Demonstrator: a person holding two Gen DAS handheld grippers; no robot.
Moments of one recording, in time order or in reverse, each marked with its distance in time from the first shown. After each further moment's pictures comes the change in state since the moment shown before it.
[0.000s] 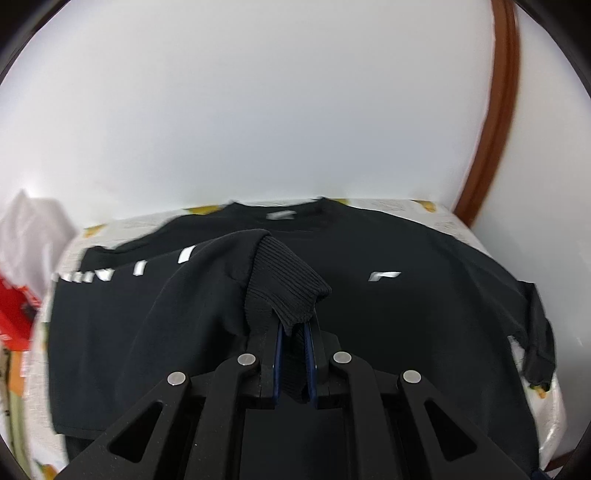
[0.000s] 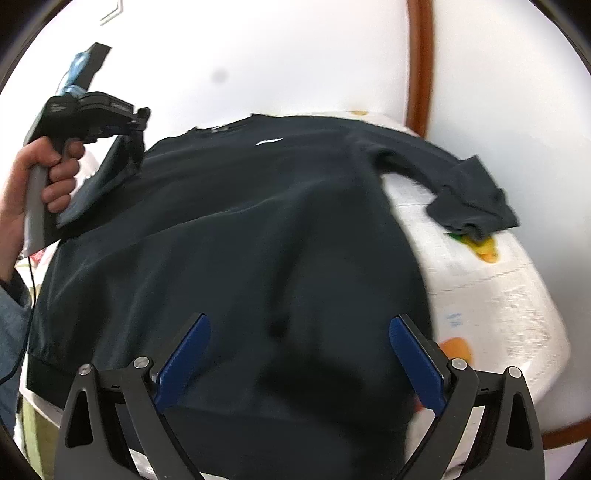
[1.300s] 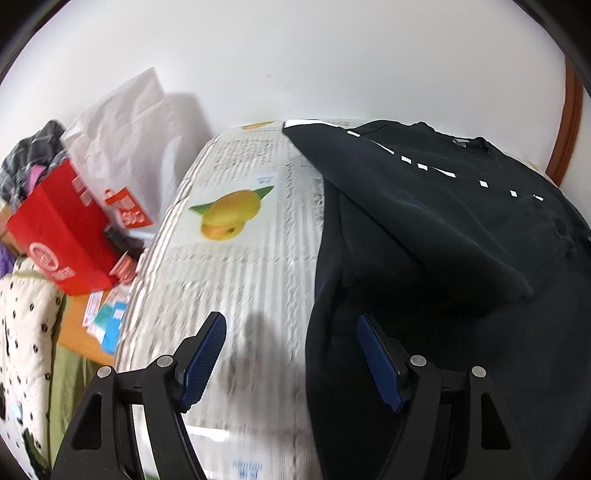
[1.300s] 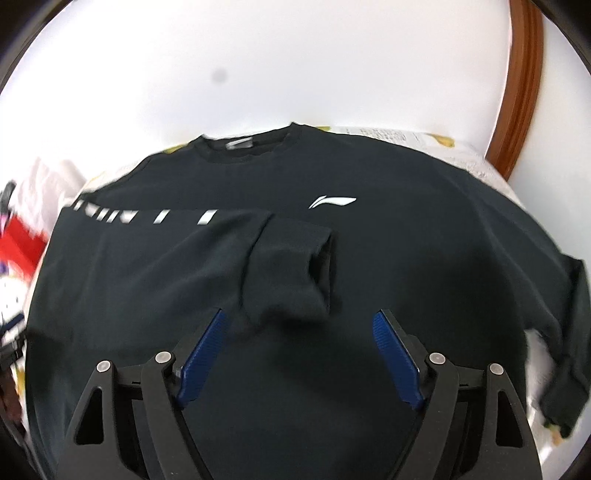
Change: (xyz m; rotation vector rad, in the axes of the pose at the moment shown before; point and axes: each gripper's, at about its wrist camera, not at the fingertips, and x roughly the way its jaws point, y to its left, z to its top) left arm -0.017 0.256 -0.114 -0.041 0.107 0.246; right arm 0.169 0.079 0.176 -0.058 0.085 0.070
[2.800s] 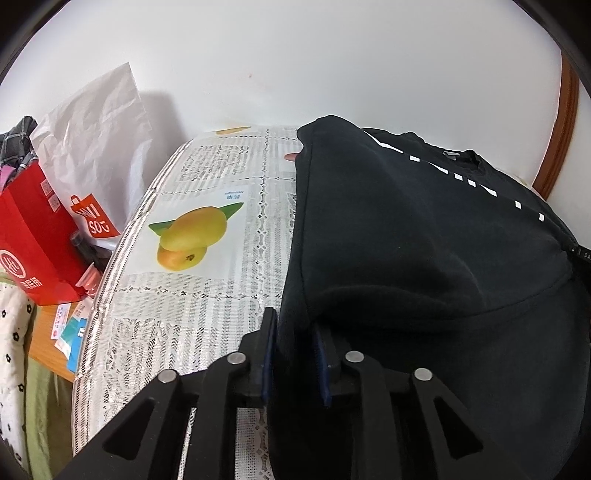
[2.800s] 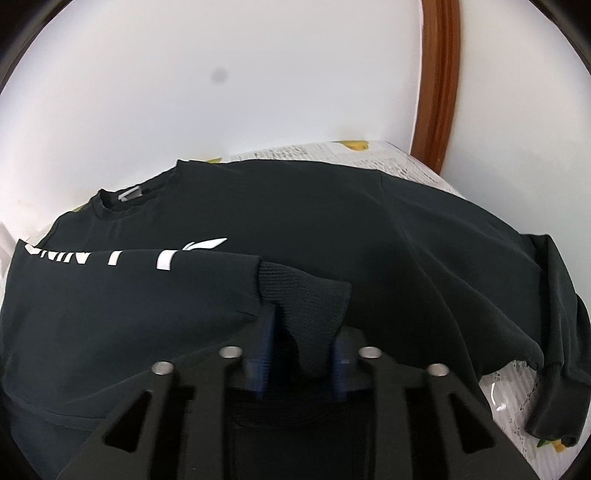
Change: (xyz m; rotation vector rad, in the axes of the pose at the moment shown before) left arm 0.025 -0.006 0.015 -0.036 -0.033 -0.087; right arm 0.019 -0.075 -0.005 0.168 -0.142 -0.203
